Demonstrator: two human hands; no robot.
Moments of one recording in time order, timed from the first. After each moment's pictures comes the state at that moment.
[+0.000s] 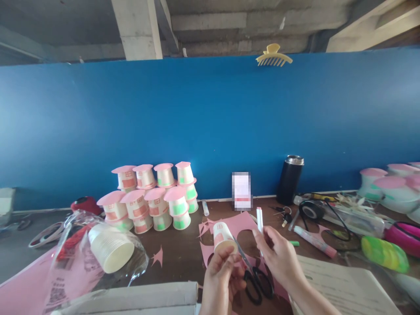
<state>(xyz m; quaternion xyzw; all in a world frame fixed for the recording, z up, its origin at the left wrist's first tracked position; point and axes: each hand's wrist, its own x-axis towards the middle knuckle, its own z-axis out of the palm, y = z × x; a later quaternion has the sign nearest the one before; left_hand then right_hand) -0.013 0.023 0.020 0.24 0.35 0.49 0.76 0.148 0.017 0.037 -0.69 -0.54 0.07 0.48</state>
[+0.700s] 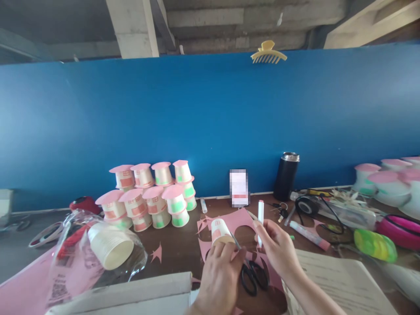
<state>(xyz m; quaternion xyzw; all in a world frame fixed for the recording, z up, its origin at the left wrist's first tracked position) -0.031 0.031 0.024 0.89 0.31 0.33 -0.01 0.145 0.016 0.044 -0.63 -0.46 0.23 0.58</state>
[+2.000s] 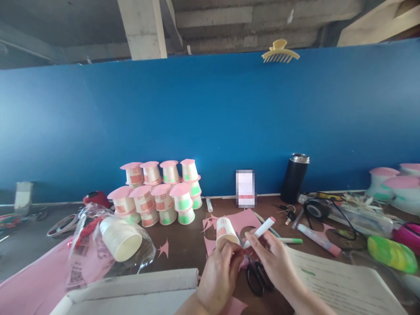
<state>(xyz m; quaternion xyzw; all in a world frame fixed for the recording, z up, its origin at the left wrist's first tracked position) -0.041 0.041 0.018 0.82 0.33 0.38 0.28 0.121 0.014 0.031 -0.57 -0.48 0.34 0.57</state>
